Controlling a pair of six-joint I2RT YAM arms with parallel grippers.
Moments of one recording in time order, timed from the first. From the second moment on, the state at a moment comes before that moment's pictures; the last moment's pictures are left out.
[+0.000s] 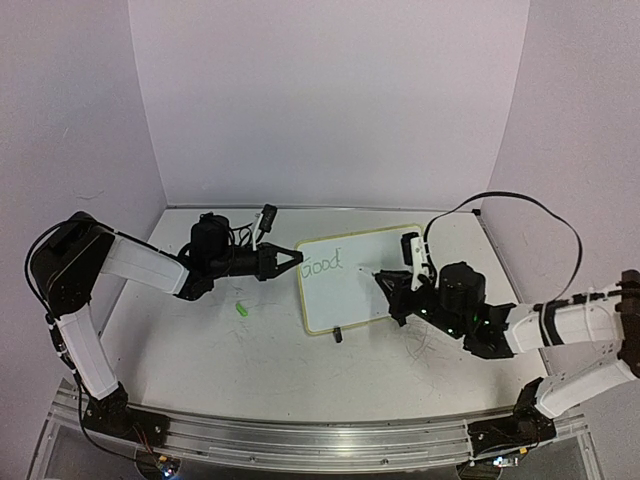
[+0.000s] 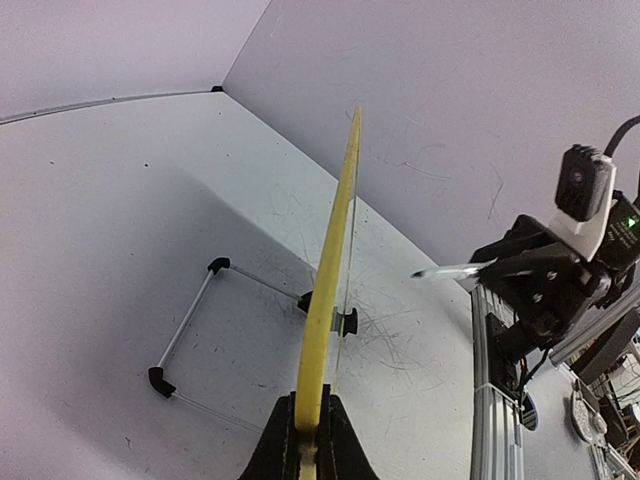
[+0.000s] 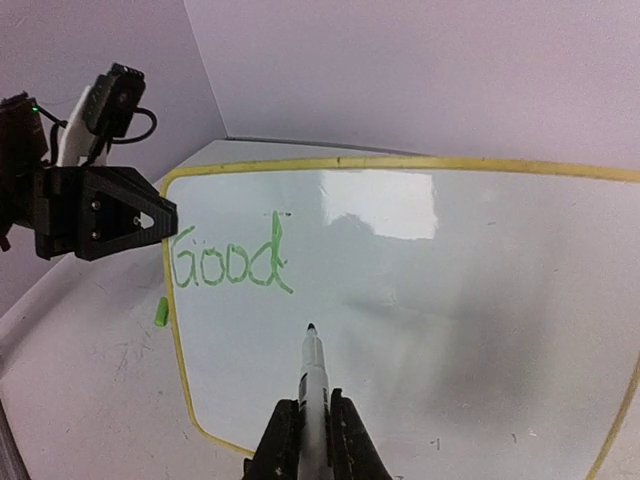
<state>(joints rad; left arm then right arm) -0.61 1.78 0.87 0.74 0.66 -0.43 0.89 1.33 0.53 0.58 0.23 0.26</state>
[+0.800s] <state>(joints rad) -0.61 1.78 0.87 0.74 0.65 -0.43 0.88 1.26 0.58 0.63 0.32 0.10</state>
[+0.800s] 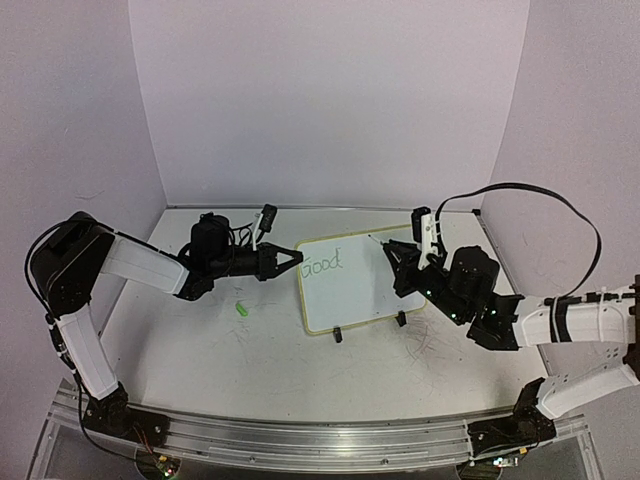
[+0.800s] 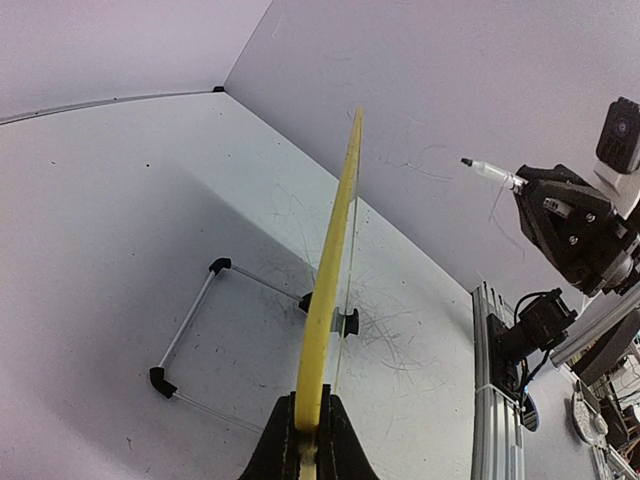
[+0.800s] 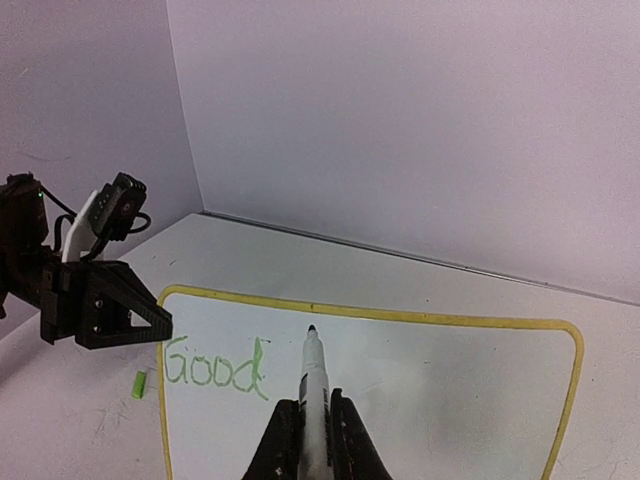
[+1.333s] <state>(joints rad) -0.62 1.78 0.87 0.73 0.65 -0.43 0.88 1.31 0.58 0.55 0.28 0.10</state>
